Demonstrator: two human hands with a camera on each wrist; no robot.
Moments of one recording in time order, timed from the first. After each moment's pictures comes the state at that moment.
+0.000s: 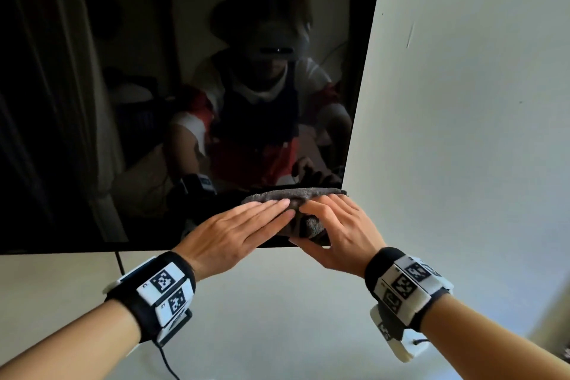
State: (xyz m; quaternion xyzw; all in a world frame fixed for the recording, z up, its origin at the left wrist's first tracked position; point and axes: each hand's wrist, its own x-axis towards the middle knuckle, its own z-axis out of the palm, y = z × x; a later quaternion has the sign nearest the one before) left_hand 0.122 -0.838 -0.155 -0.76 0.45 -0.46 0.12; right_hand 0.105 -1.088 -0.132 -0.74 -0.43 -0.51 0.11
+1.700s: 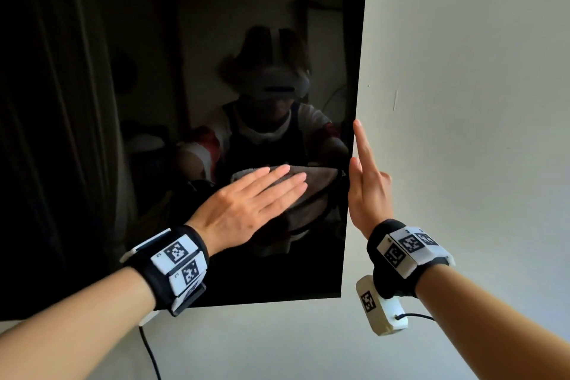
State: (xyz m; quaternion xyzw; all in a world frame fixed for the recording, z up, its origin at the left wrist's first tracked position) left_hand 0.138 -0.843 -0.022 -0.69 0.40 -0.54 0.27; right_hand 0.127 -1.089 -0.010 -0.76 -0.19 -0.48 0.39
